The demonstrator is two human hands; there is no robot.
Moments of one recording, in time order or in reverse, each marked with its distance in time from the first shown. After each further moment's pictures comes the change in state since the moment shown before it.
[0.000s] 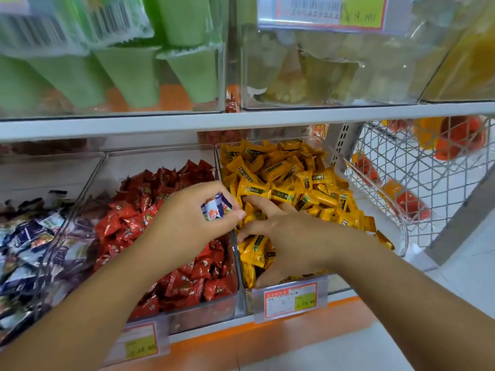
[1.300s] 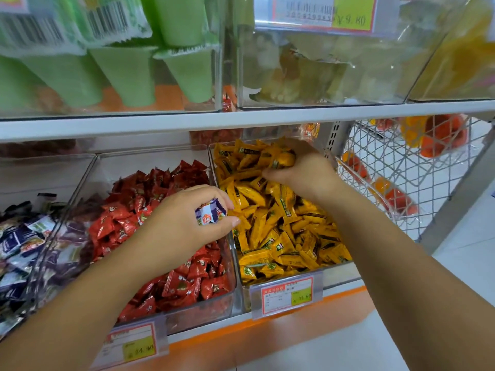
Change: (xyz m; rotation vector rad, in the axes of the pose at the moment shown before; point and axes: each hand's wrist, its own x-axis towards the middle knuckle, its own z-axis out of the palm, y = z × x) left_hand -0.003 -0.002 -0.006 0.001 -0.099 0.040; right_hand 0.027 0.045 -0.035 0.578 0.731 0.240
